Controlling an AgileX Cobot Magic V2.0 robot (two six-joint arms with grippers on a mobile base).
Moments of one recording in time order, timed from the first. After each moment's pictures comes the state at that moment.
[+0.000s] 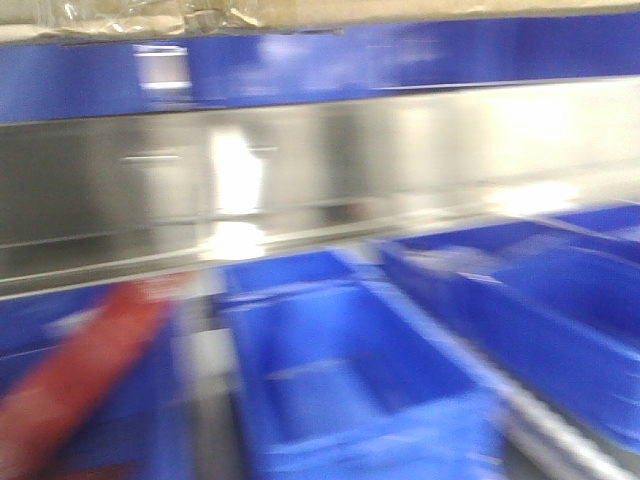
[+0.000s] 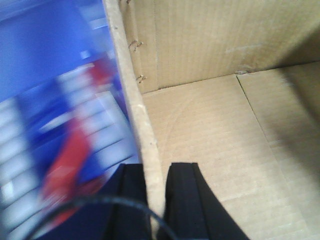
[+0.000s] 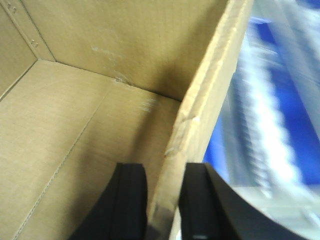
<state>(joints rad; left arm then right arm) -0.34 1.41 -1.89 0.12 1.27 -0.14 0.55 1.44 -1.92 -0.01 1.22 0.11</state>
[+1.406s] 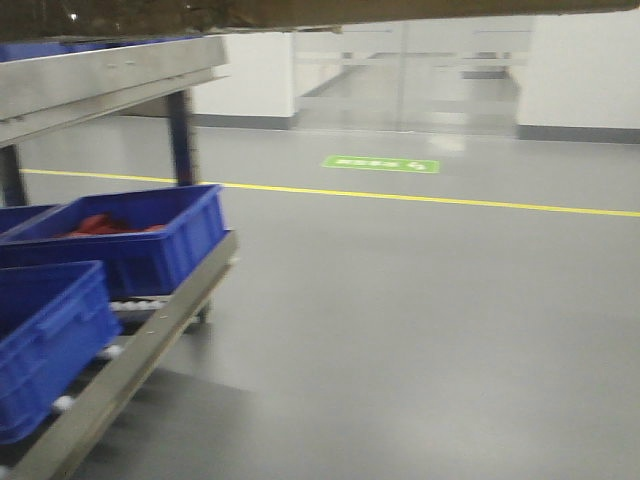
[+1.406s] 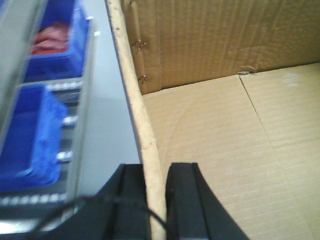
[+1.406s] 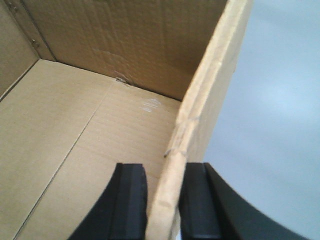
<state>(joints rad) -0.34 1.41 -1.89 0.13 1.27 -0.14 0.55 1.44 -1.92 -0.01 1.21 0.11</state>
